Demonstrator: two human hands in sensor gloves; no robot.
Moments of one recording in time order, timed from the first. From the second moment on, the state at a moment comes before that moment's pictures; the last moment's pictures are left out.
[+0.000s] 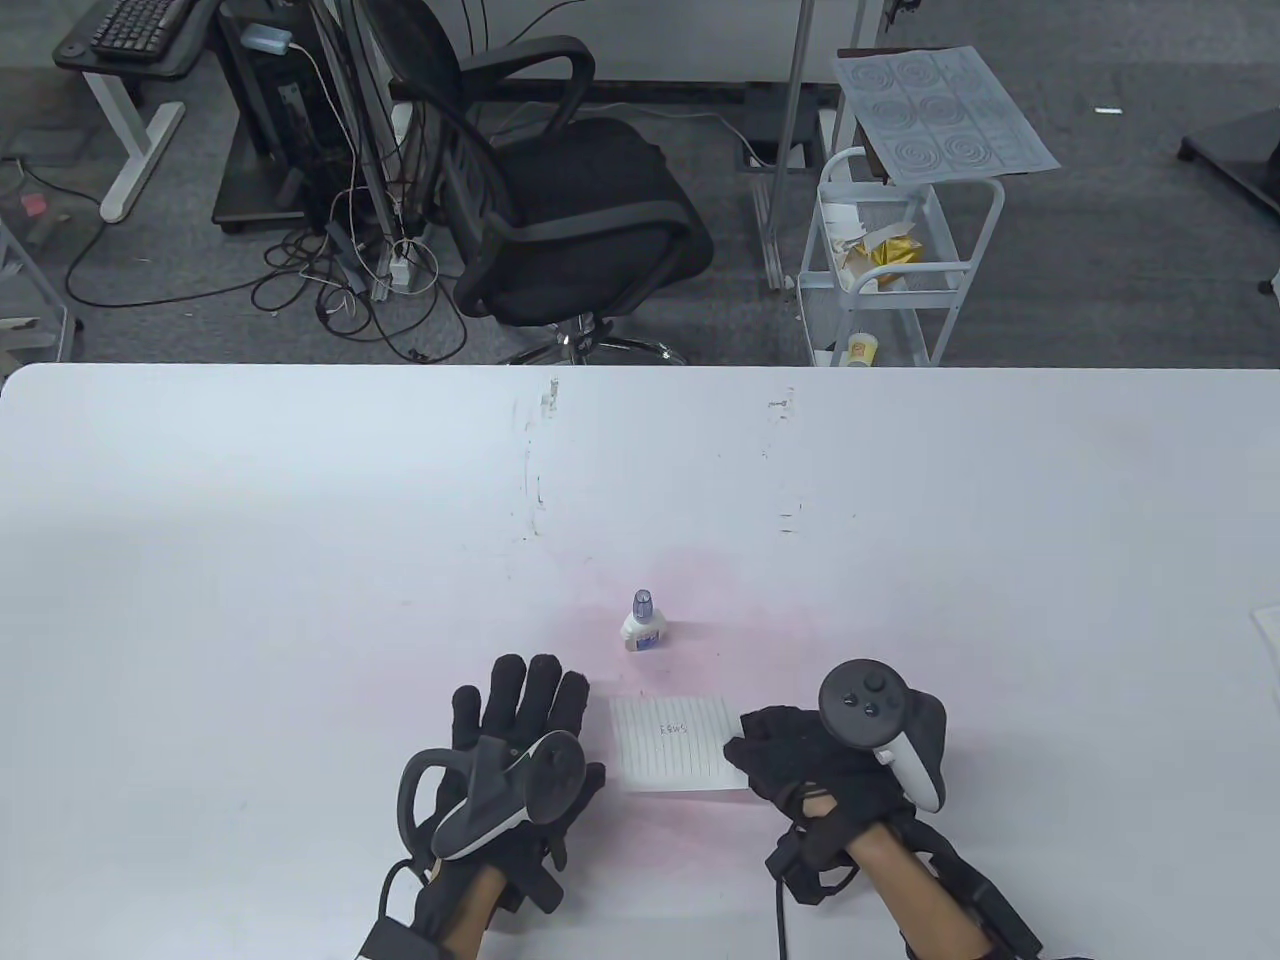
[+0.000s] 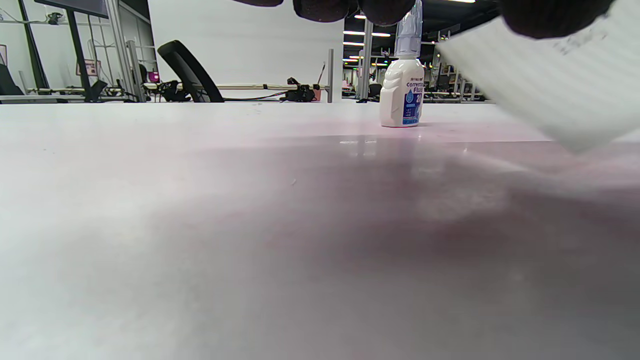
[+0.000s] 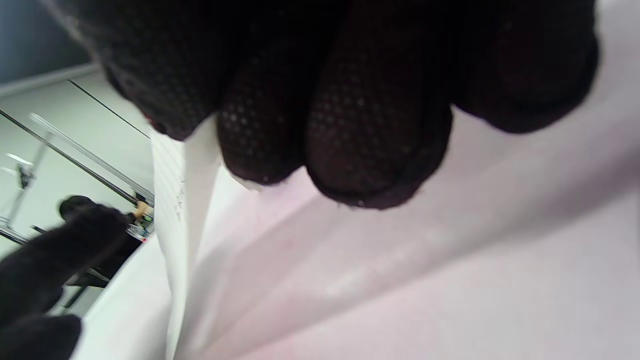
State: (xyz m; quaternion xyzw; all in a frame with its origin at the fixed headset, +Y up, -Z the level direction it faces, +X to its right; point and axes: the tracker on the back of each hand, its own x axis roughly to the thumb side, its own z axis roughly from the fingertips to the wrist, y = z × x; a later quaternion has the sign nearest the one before) left_hand -0.144 -0.745 -0.232 -0.04 -0.11 0.01 0.99; right_hand 0.144 -0.757 -0.268 0.02 0.14 0.92 0.37
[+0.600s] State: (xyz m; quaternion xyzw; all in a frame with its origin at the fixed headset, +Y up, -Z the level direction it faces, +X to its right) left_hand -0.144 -0.745 -0.232 -0.05 -0.11 0.01 0.99; right_hand 0.136 -0.751 -0.258 0.00 0.15 0.96 0.23
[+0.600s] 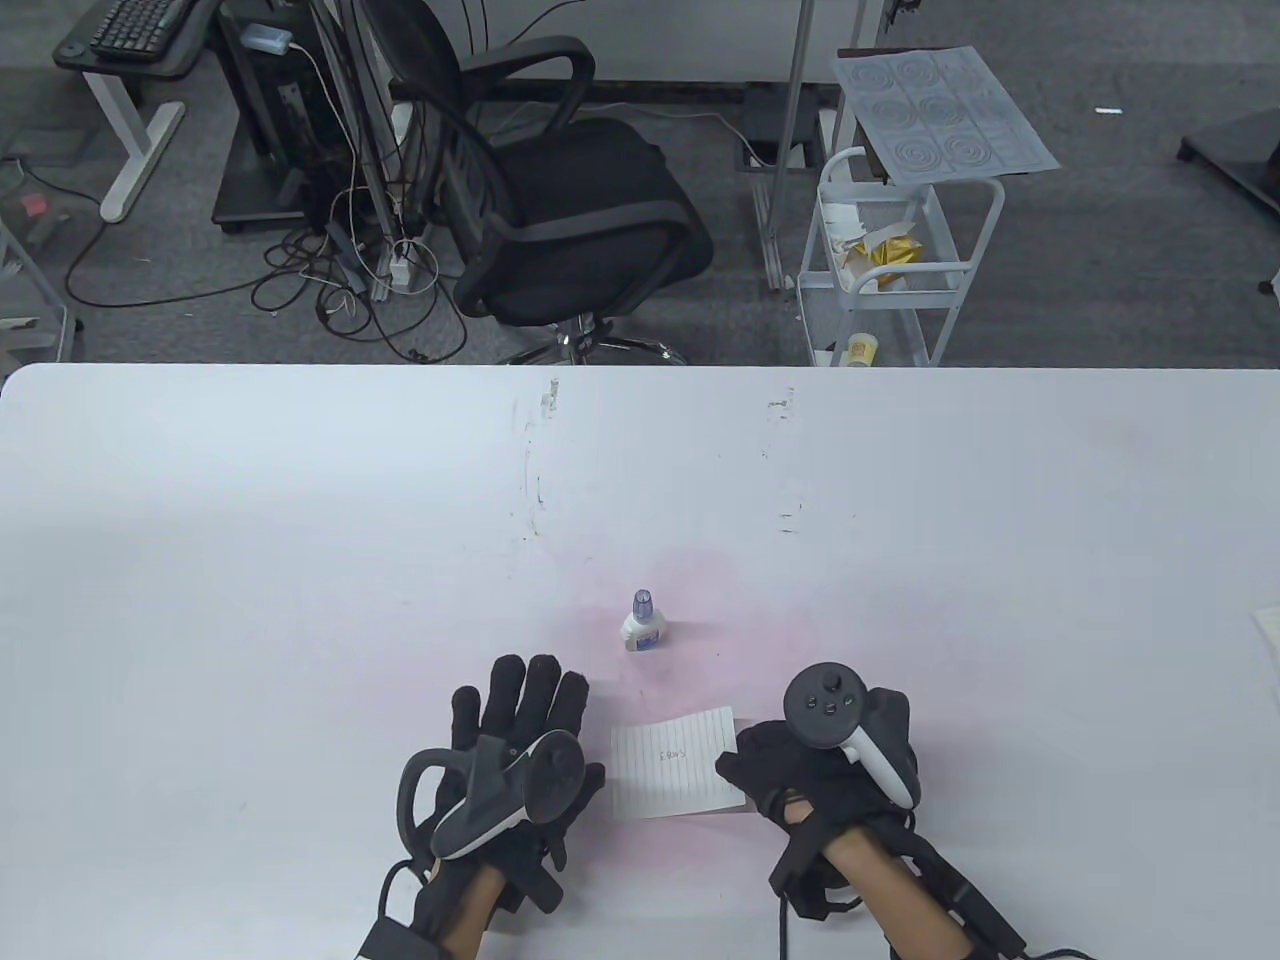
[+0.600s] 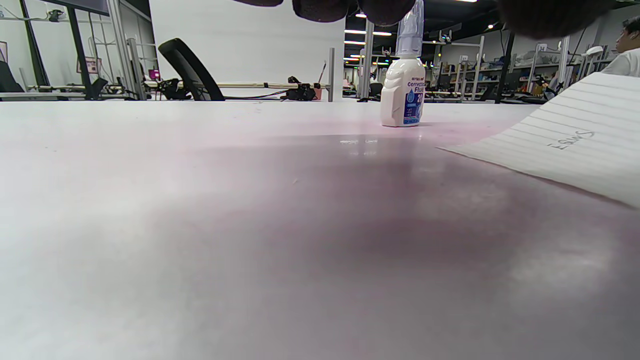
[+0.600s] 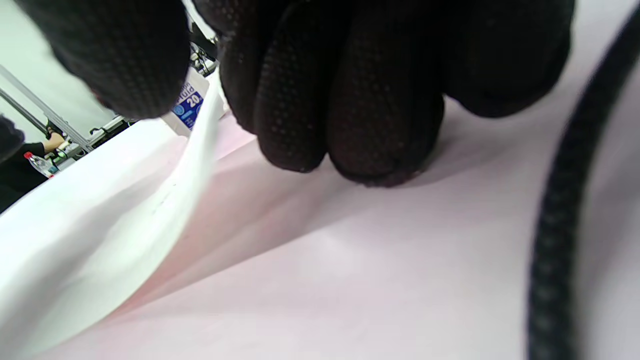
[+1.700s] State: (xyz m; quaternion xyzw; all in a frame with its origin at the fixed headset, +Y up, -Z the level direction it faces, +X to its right) left_hand -0.139 -0.730 -0.254 0.00 -0.11 0.06 0.99; right_hand 0.158 -0.743 -0.243 0.06 -0.07 0.99 0.04
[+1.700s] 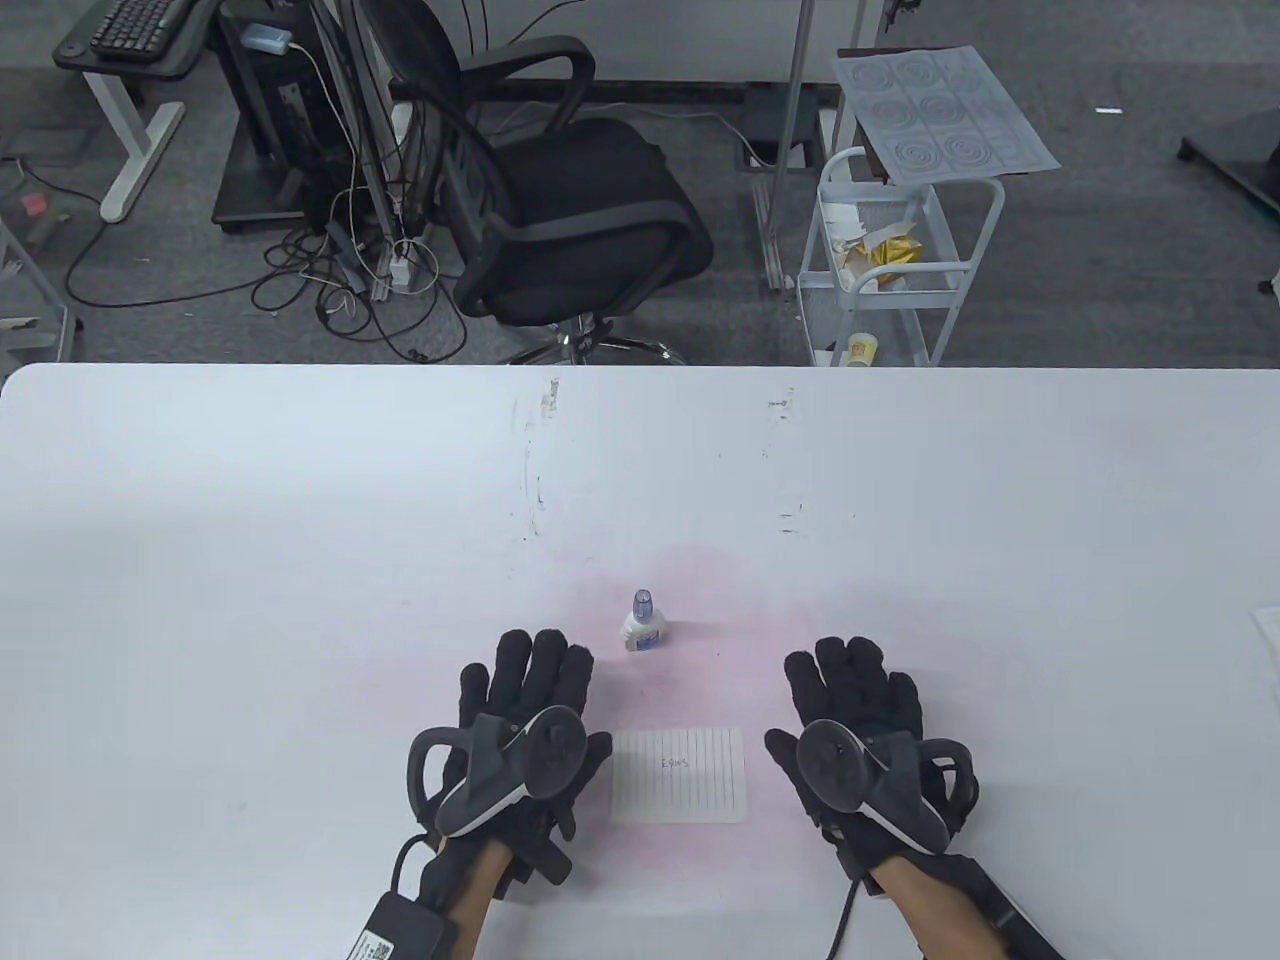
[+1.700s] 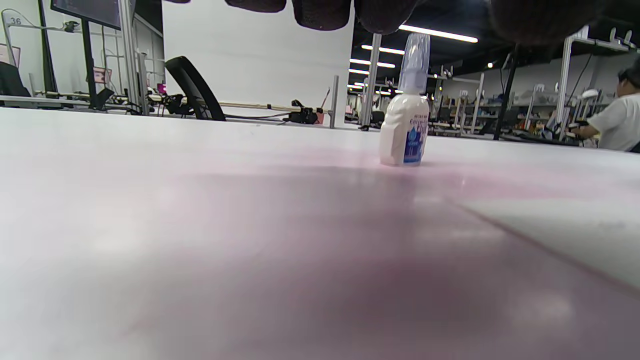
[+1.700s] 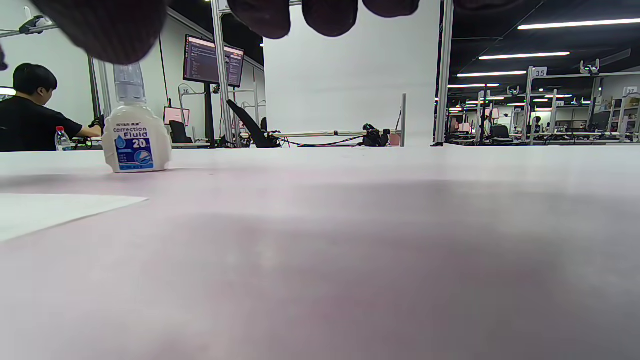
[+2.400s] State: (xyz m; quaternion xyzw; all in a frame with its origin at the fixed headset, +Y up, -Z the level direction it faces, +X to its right) left_hand -0.109 -0.749 -0.342 -0.02 -0.05 0.21 0.98; right_hand 0.162 -0.734 -0.245 0.06 -0.08 0.99 0.05
